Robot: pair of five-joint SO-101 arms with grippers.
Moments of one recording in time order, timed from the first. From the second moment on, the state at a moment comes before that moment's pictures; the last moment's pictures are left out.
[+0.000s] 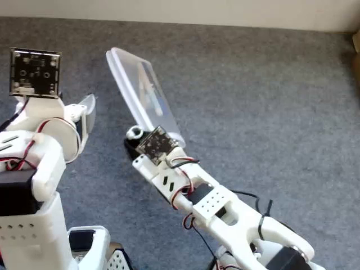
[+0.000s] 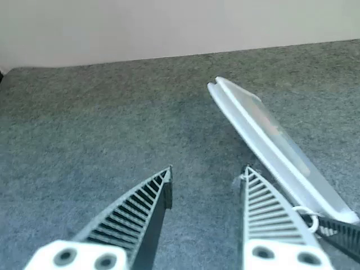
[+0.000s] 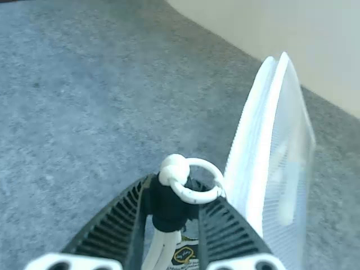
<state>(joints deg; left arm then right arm) -10.8 -49.3 10.8 80.1 -3.6 -45.0 -30.5 69.5 -18.0 11.6</state>
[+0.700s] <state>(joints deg) -13.2 -49.3 16.8 82.7 -3.6 -43.2 -61.6 64.9 22.8 11.6</state>
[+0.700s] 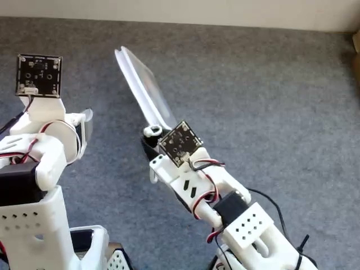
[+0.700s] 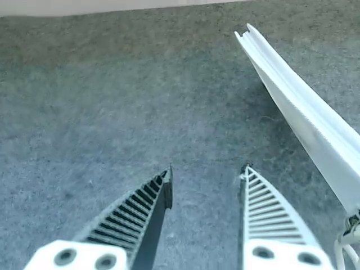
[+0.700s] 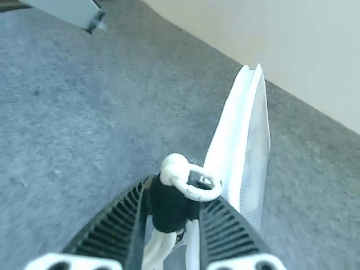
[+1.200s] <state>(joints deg) -5.4 -49.3 16.9 85.6 -7.1 -46.5 -71.1 64.8 38.3 11.6</state>
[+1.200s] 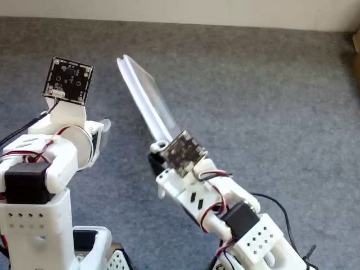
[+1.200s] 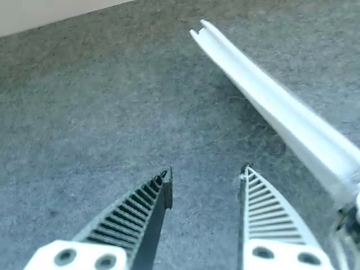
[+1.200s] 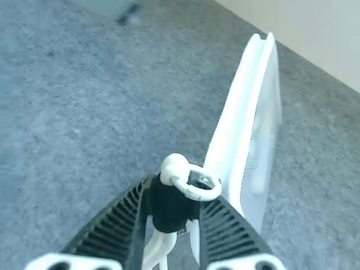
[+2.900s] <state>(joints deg) -3.8 -49.3 54.3 67.7 -15.9 -37.5 -72.1 74.6 41.5 11.8</state>
